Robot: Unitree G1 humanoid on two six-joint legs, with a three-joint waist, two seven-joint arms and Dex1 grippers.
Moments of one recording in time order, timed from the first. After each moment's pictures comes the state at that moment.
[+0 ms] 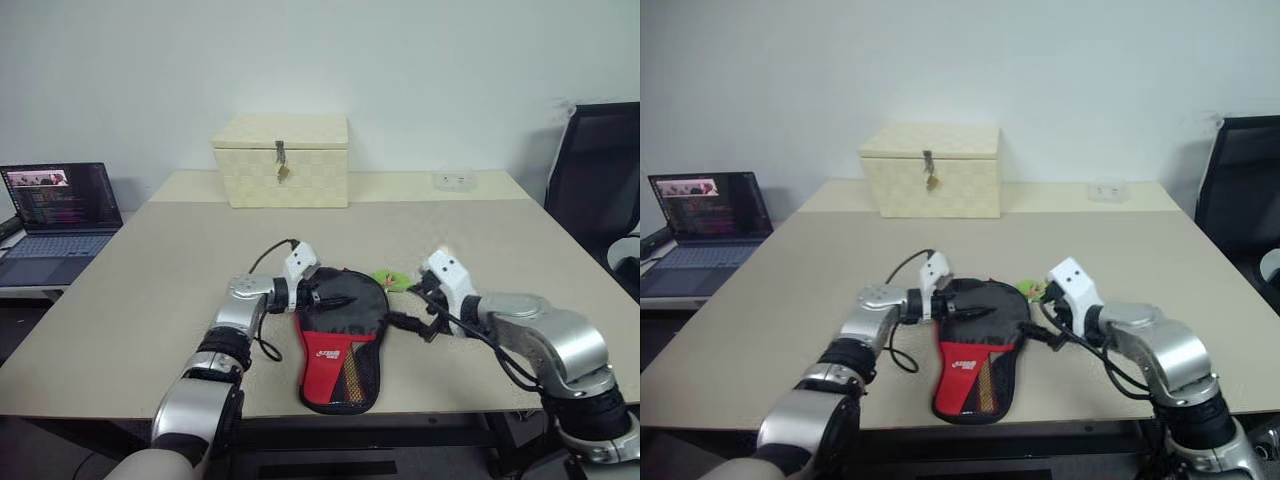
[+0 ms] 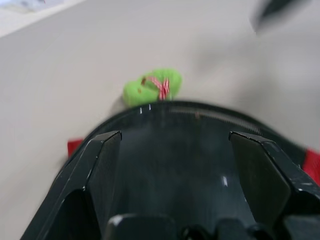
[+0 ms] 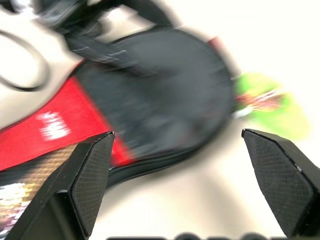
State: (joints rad) left arm -0.88 0.31 0.00 0.91 0.00 -0.09 -1.17; right arm -0.58 -0.59 0.09 -0.32 0.29 1.00 0.62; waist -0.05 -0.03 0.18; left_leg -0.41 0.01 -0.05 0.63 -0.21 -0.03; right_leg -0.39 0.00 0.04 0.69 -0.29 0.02
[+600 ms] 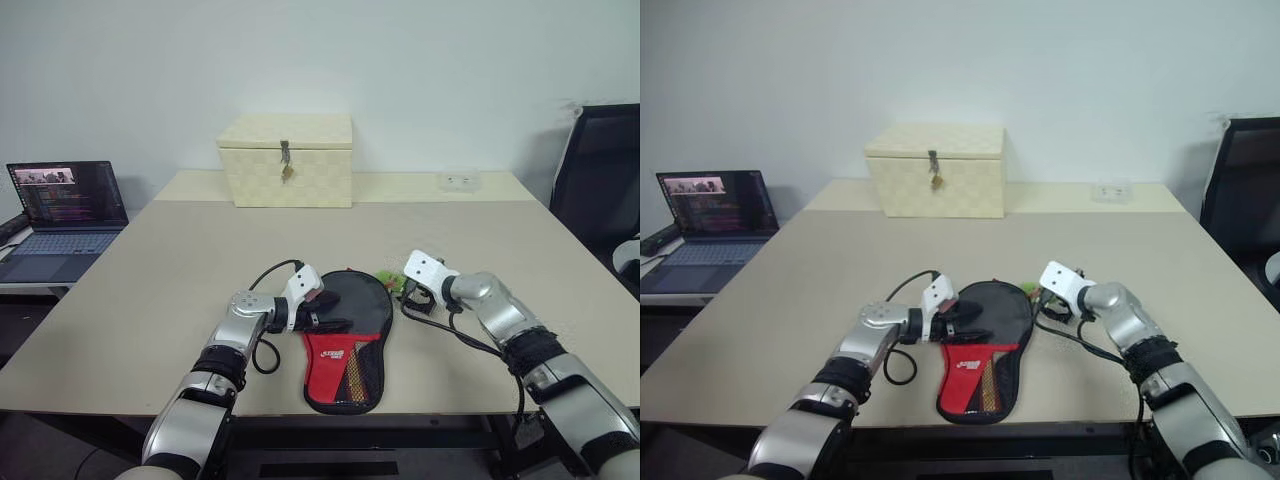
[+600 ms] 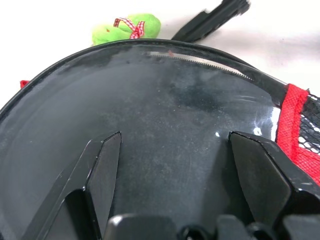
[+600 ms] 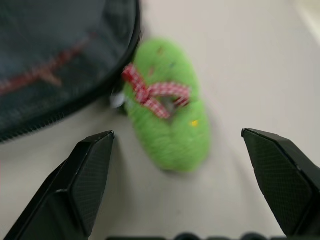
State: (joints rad) left arm -0.83 0.32 -0.09 0.86 0.00 -0.07 -1.15; right arm -0.93 -0.46 0.38 0.76 -0.18 0.09 0.64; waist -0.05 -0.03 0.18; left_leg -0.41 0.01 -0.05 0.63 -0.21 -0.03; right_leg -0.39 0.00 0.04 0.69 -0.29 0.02
